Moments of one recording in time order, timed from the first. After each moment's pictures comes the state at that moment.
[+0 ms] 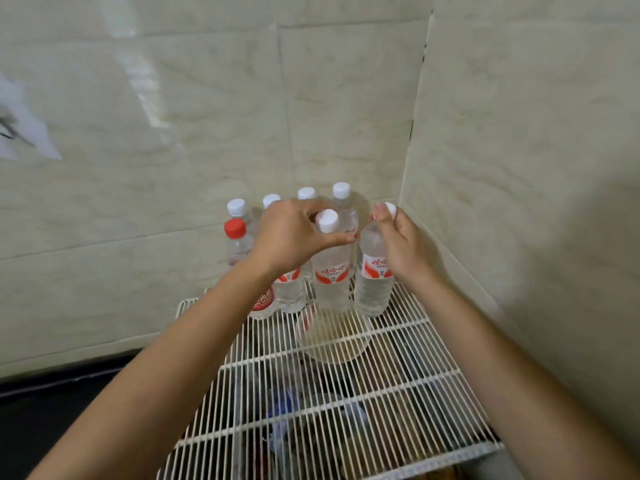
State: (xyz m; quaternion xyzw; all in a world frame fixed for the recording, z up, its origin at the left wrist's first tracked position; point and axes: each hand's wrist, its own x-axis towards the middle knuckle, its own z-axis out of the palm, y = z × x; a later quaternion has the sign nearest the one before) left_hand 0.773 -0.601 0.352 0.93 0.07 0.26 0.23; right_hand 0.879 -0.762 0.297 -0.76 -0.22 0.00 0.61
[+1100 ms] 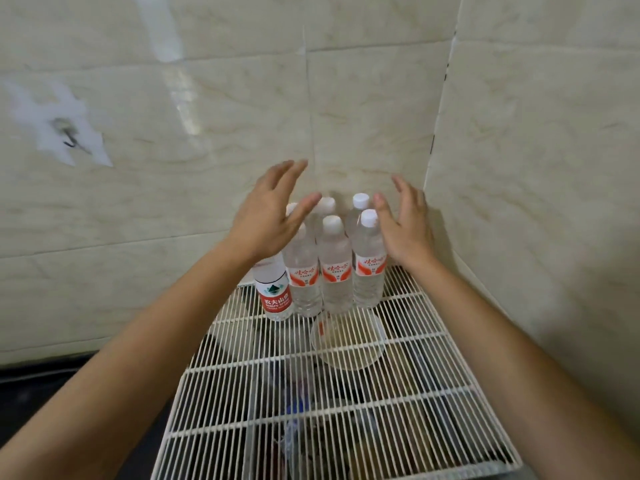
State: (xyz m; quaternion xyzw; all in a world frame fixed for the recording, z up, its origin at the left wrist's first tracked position) left_hand 0.761 -0.545 0.372 0.94 0.09 0.31 0.09; right_hand 0.897 -0.738 0.327 -0.82 -0.27 -0.11 0.49
